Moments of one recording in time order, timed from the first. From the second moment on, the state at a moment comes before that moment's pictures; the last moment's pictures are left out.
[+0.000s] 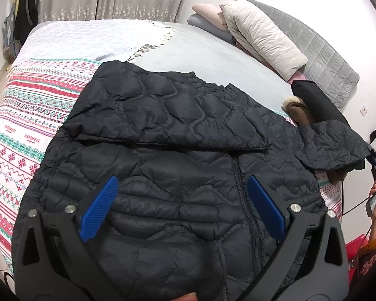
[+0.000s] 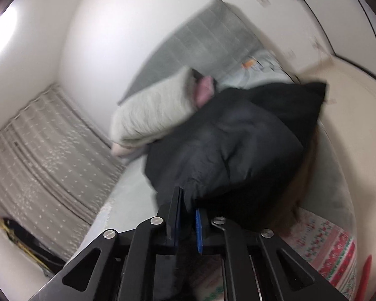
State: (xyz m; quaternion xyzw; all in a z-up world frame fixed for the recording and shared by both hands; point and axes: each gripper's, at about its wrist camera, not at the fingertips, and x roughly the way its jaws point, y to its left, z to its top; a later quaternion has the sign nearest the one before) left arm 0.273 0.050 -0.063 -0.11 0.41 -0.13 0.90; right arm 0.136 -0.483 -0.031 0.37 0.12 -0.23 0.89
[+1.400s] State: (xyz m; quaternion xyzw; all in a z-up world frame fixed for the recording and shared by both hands) left arm 0.359 -0.036 -0.074 -0.01 0.48 -0.18 0.86; right arm 0.212 -0.281 -0.101 0.30 0.37 0.03 0.88
